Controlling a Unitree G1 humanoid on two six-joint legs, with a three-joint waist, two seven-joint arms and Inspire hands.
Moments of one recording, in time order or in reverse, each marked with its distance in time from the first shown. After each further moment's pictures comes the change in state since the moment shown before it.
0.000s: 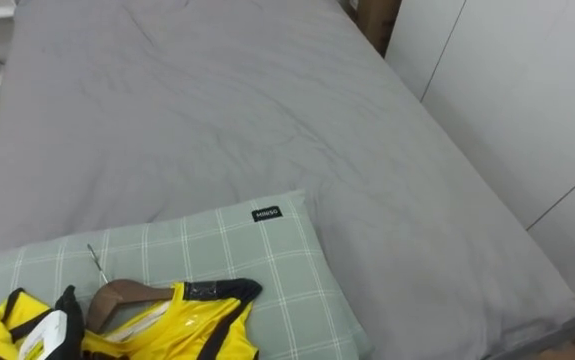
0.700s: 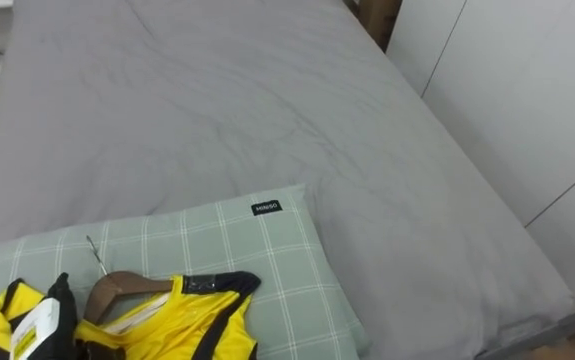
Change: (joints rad) left arm -0.027 0.026 -0.007 0.012 0.002 -0.010 0.000; right arm -0.009 0.000 0.040 0.000 0.043 -0.002 -0.006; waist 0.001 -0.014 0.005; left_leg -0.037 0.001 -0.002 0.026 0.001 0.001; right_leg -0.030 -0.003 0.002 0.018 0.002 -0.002
